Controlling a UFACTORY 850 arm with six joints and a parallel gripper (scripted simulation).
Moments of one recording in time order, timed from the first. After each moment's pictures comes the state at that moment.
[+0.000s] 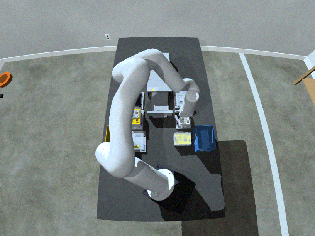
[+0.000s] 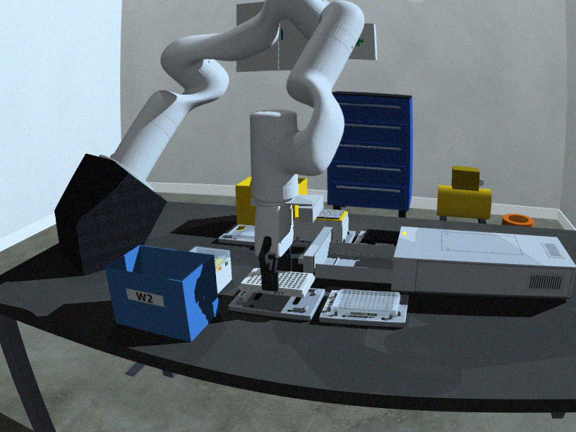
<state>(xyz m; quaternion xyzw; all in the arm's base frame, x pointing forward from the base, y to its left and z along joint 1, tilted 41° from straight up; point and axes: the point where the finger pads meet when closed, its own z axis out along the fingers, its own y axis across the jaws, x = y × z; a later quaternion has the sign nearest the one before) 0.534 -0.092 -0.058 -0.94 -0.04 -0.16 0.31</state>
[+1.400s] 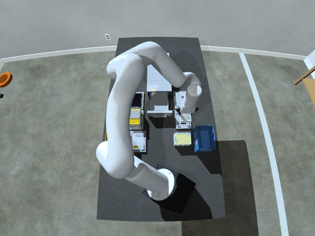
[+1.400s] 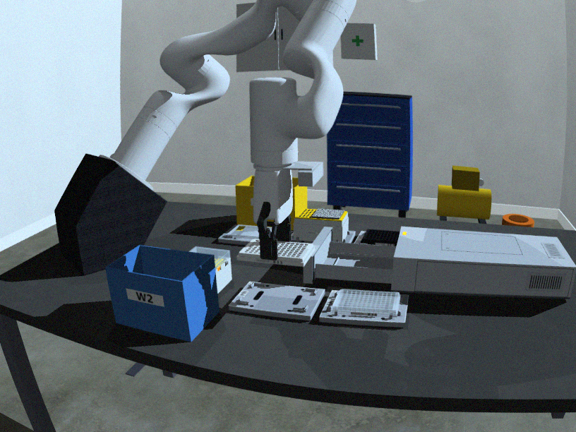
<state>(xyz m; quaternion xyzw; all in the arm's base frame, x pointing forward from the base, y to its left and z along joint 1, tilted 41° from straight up) 0.516 -0.130 -0.010 -0.94 -0.04 -0.16 0.31</state>
